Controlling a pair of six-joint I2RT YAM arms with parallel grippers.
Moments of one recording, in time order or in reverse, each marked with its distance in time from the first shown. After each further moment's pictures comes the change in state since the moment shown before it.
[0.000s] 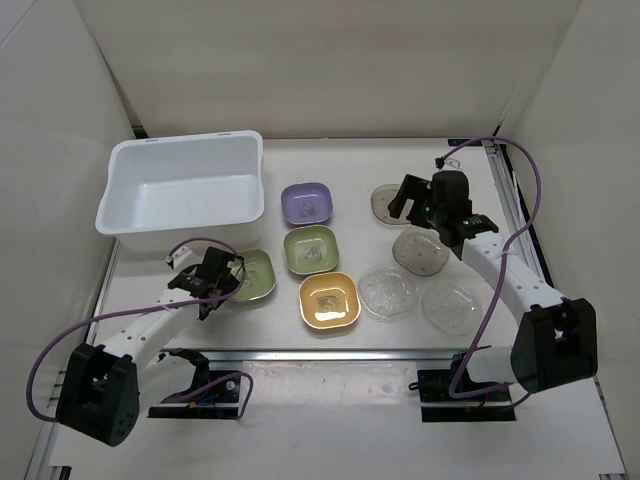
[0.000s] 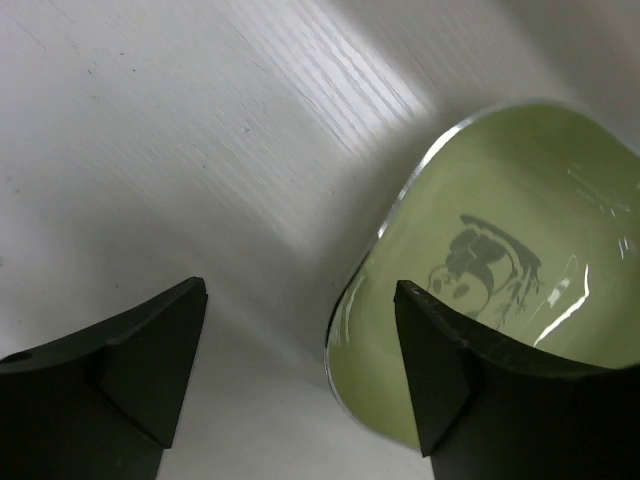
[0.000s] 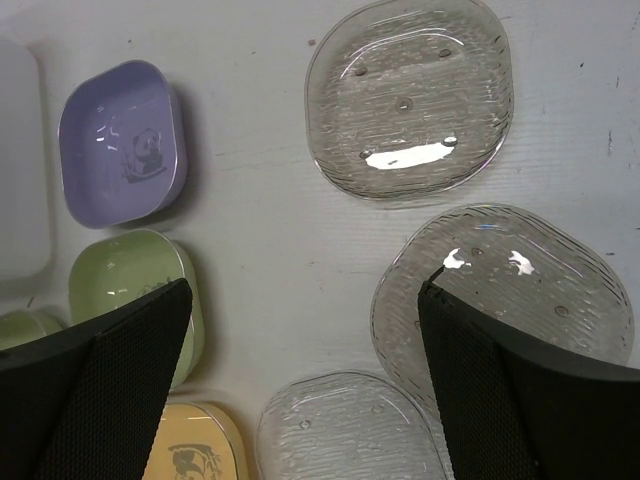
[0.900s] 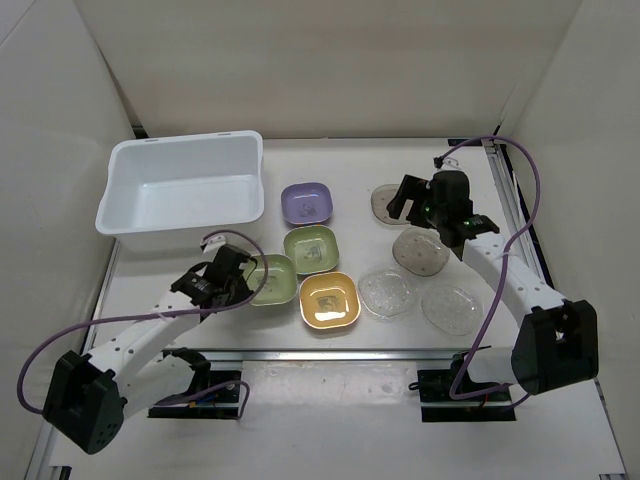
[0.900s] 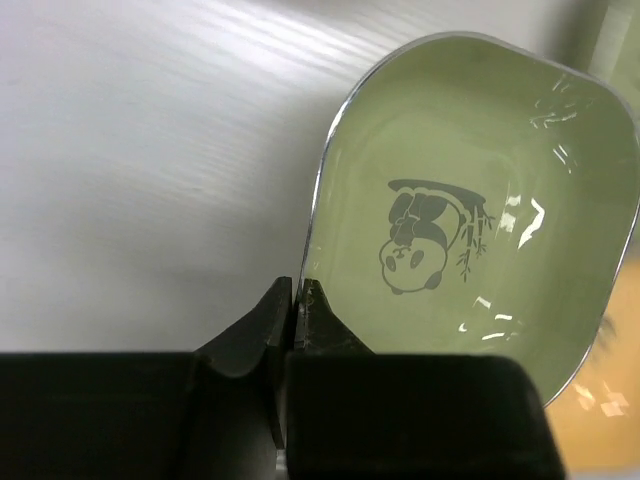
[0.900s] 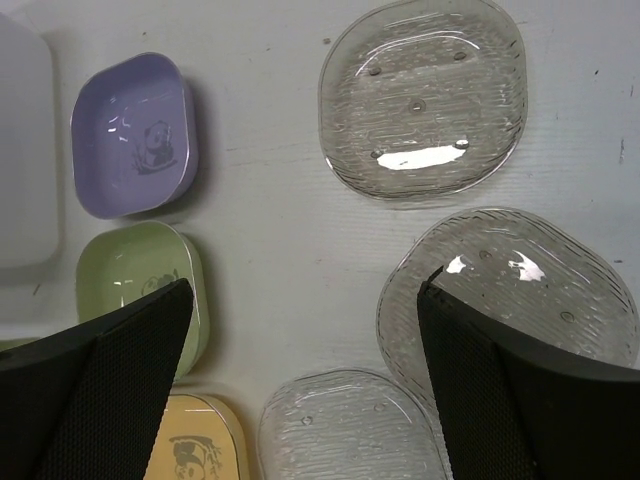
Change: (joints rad) left arm -0.135 -0.065 0.042 0.015 0.184 0.232; right arm 0.001 -0.009 0.000 -0.002 -0.024 -0.015
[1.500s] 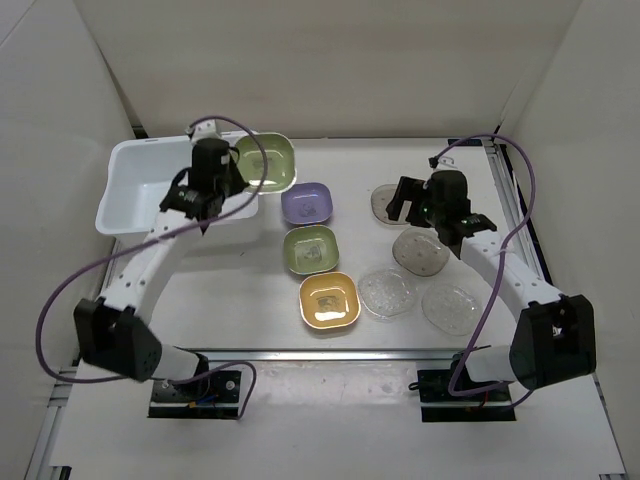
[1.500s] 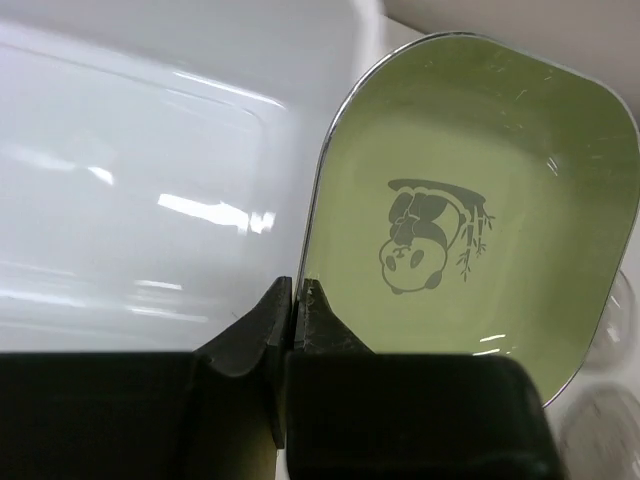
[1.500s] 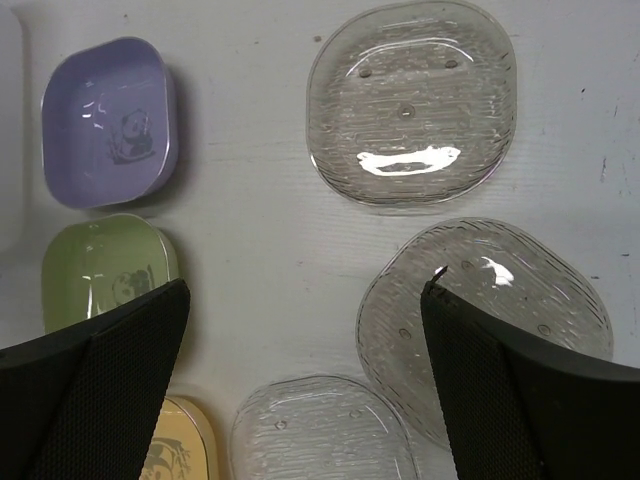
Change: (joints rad) left arm 0.173 0.363 0.735 0.147 0.045 0.356; right arm 0.001 0.019 0.001 0.017 -0.002 -0.080
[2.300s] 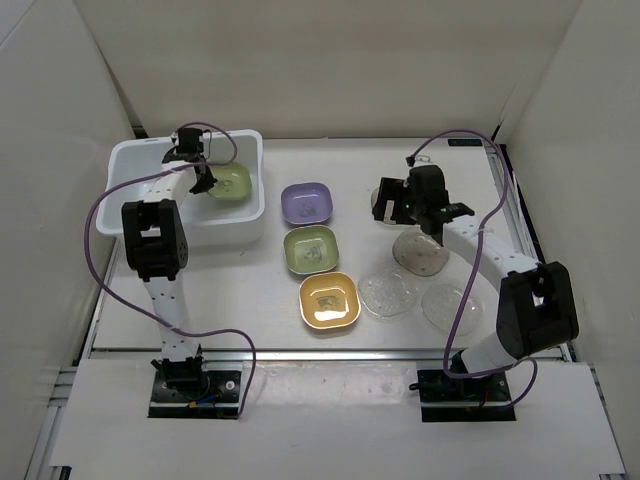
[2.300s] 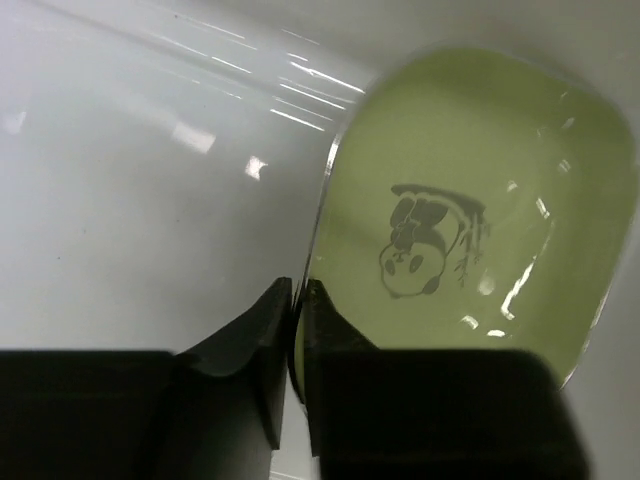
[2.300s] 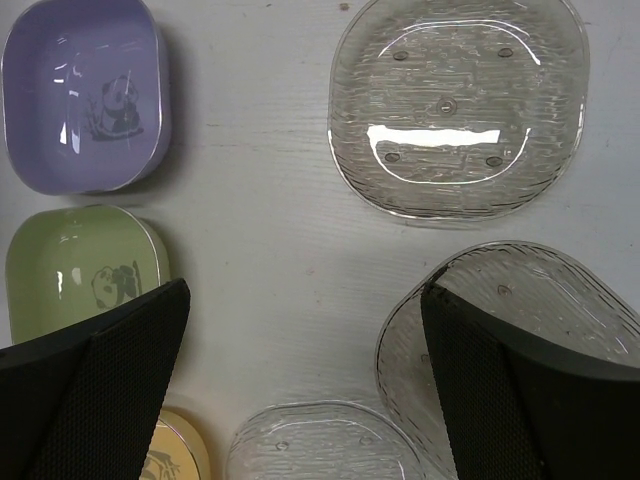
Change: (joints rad) left arm 0.379 0.789 0.443 -0.043 0.071 0.159; right arm 0.064 0.180 0.092 -0.001 0.015 -0.026
